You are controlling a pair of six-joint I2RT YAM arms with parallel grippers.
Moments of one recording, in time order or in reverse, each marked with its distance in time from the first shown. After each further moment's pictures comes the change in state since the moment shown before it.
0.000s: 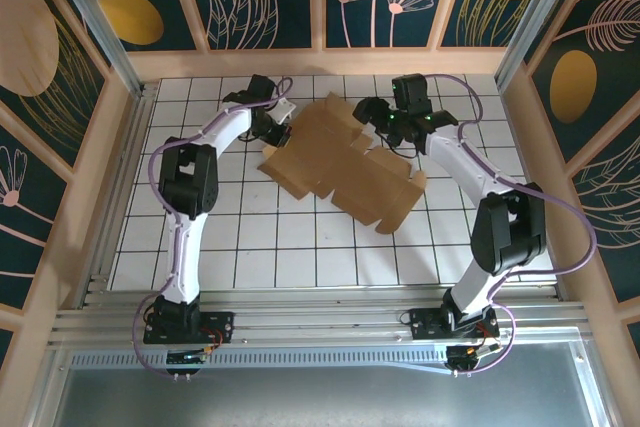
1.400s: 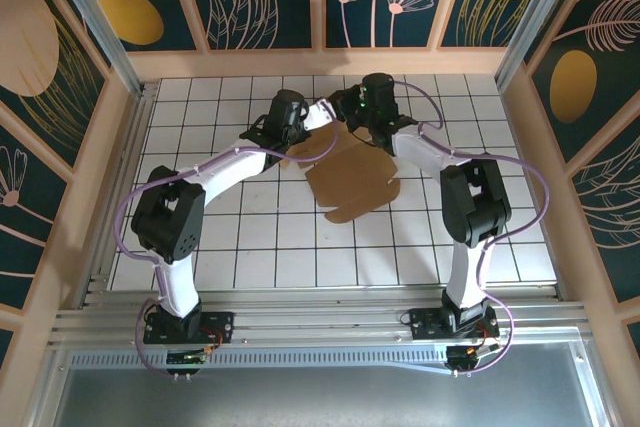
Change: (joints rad) left arm -0.254 -0.390 -0.495 0.739 -0.446 0.539; right arm 0.082 0.266 0.030 0.563 -0.089 0.477
